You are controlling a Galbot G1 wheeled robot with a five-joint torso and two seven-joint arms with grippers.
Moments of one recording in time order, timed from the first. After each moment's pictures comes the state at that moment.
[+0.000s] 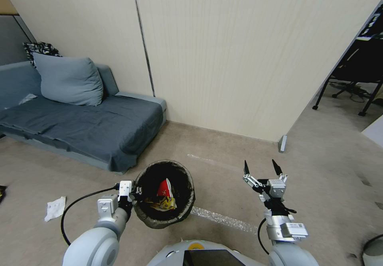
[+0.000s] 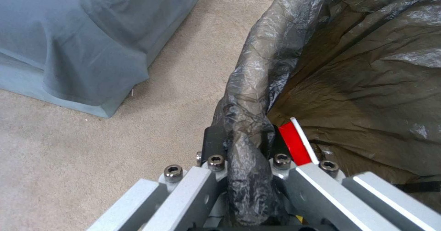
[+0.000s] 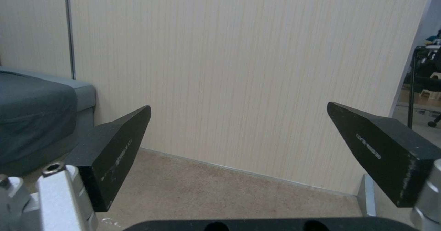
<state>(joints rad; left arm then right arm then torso) 1.79 -1.33 -0.63 -2.50 -0.34 0.74 -0.16 -1.92 1.42 0.55 2.38 -0.01 0.17 0.18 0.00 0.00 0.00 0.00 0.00</state>
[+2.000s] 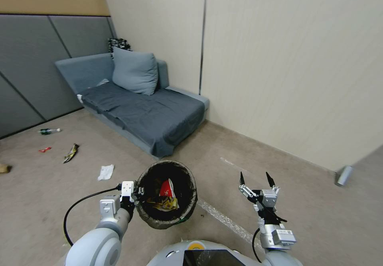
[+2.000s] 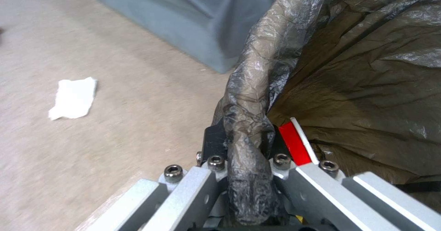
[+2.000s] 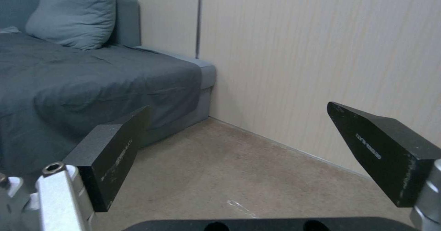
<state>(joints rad) 1.78 -1.35 -0.63 -2.50 -0.35 0.74 -0.16 -1.94 1.46 0.51 2.30 -0.05 0.20 0.20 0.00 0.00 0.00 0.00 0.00</state>
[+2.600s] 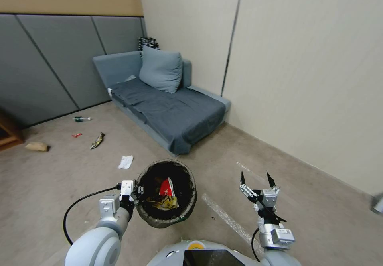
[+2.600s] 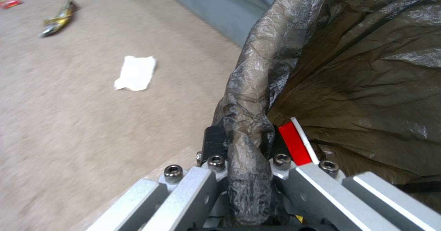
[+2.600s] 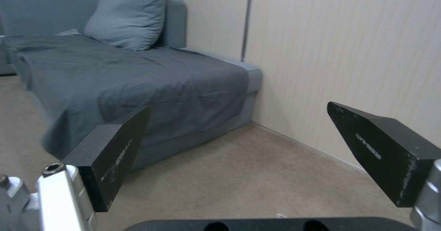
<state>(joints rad) 1.77 -1.35 -0.62 -2.50 -0.35 0.74 -0.16 -1.94 1.47 0.50 2.29 -0.06 0.20 0.21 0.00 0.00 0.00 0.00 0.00</state>
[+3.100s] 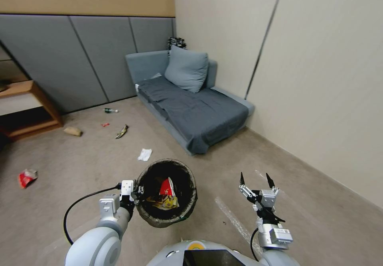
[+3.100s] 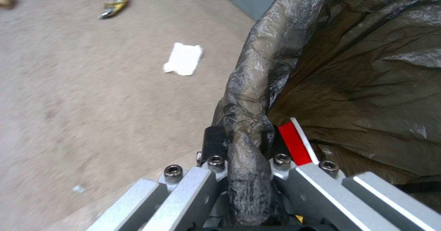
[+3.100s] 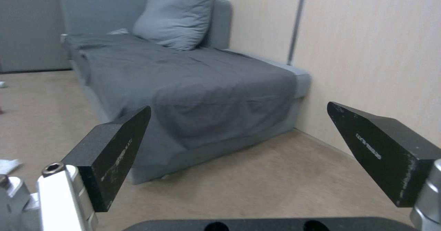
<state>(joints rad) 1.77 -1.35 -0.62 -2.50 -0.35 0.74 -0.16 -1.94 1.48 0.50 2.28 -0.07 0.20 0.21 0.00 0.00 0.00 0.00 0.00</state>
